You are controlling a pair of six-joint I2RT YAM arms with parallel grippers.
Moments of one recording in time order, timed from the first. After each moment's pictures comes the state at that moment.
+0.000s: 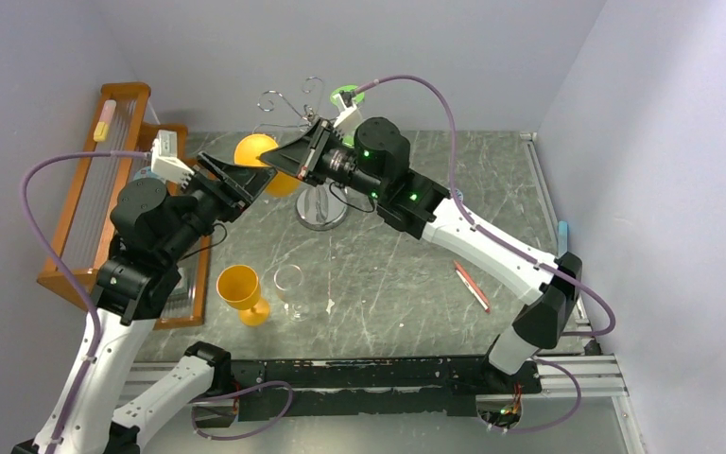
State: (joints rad) left arm -0.37 0.81 1.21 -0.46 0.10 -0.97; right arm 0.94 1.63 1.69 0.01 -0.15 1.05
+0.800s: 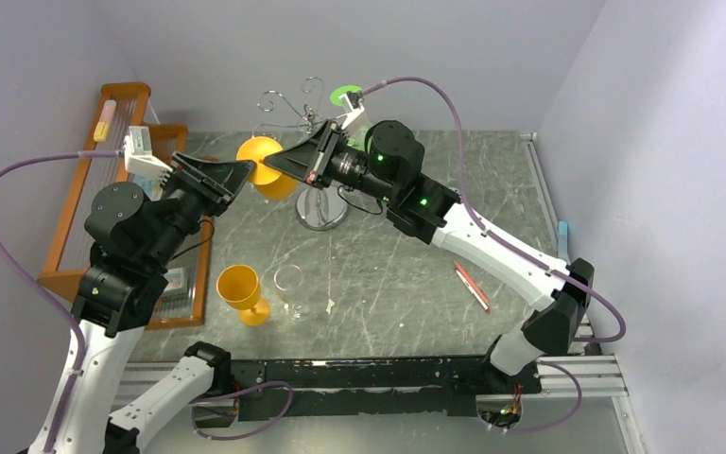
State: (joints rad) left arm -0.37 0.79 1.28 -0.46 0.02 -0.96; right arm 0.93 1.57 1.63 0.06 -0.21 1.07
